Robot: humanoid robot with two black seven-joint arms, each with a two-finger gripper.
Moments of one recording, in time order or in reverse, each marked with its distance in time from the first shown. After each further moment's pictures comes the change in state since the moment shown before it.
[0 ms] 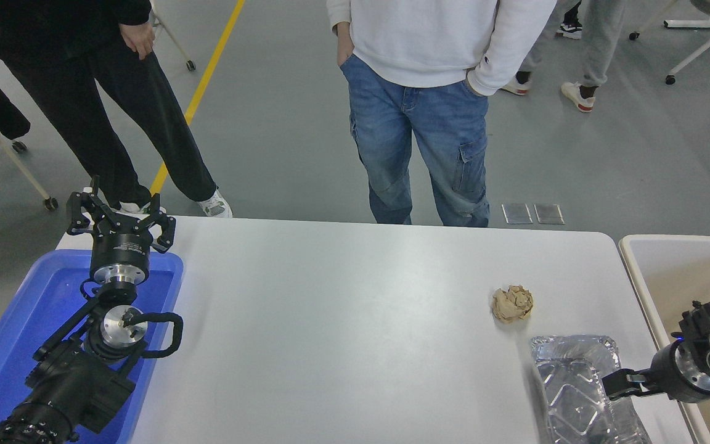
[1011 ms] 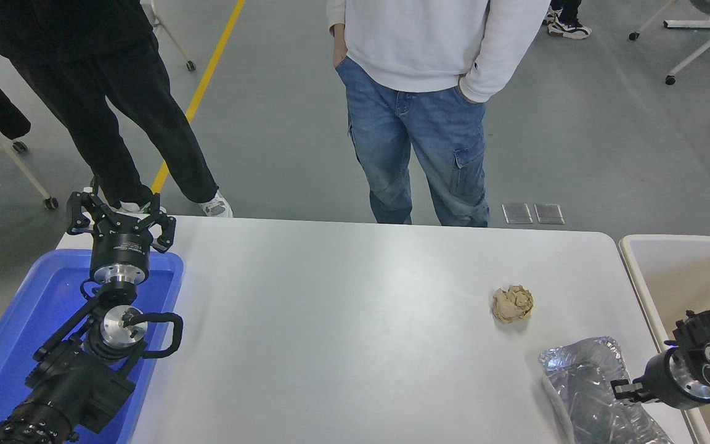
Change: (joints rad) left arm 0.000 0.000 0.000 0.000 0.000 0.000 0.000; right arm -0.032 0.008 0.001 -0.034 -0.036 -0.022 0.081
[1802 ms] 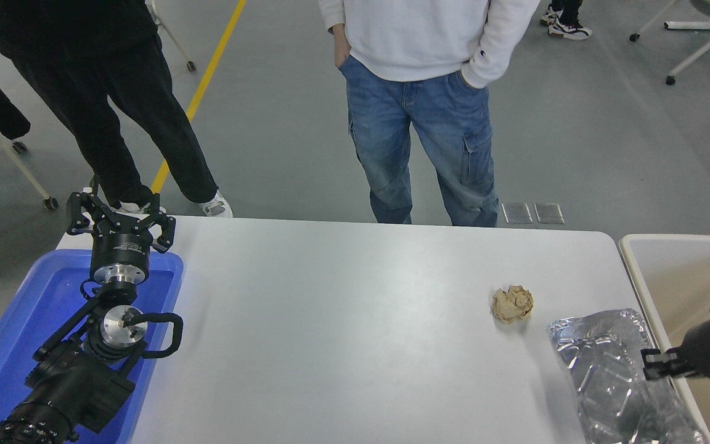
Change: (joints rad) left arm 0.000 0.000 0.000 0.000 0.000 0.000 0.001; right arm 0.440 -0.353 -0.017 0.237 -0.017 0.283 0.020
